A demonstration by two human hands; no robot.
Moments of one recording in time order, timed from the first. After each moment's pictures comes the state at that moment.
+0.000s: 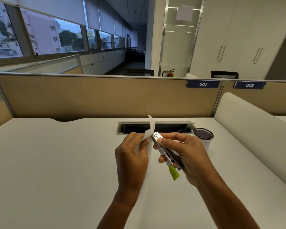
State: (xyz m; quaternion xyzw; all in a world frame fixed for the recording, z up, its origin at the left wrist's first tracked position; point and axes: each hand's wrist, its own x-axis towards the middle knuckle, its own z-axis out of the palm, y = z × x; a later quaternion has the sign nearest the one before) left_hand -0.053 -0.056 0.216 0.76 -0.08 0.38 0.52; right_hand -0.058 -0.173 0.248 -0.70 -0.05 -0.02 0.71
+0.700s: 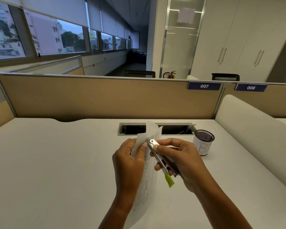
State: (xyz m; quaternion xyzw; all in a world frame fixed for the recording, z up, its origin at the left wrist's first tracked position) left_hand -0.055 -0.048 0.209 0.73 -0.02 0.31 0.60; right_hand -0.060 -0.165 0.240 -0.72 -0.06 0.01 0.69
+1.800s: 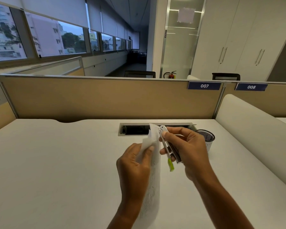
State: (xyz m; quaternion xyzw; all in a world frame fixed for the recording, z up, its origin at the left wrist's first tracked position) left_hand -0.063 -0.057 0.203 0.72 -0.05 0.33 0.60; right_hand -0.053 -0.167 0.248 -0.67 -0.07 -0.12 0.73
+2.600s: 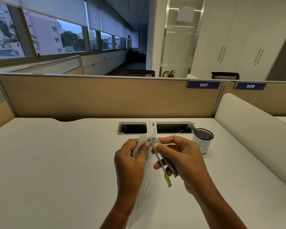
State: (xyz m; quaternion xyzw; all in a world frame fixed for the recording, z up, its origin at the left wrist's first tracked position) left_hand -0.061 -0.053 0.210 0.72 -0.03 0.29 0.63; right_hand -0.071 -0.163 0.241 -0.72 -0.08 -0.06 0.68
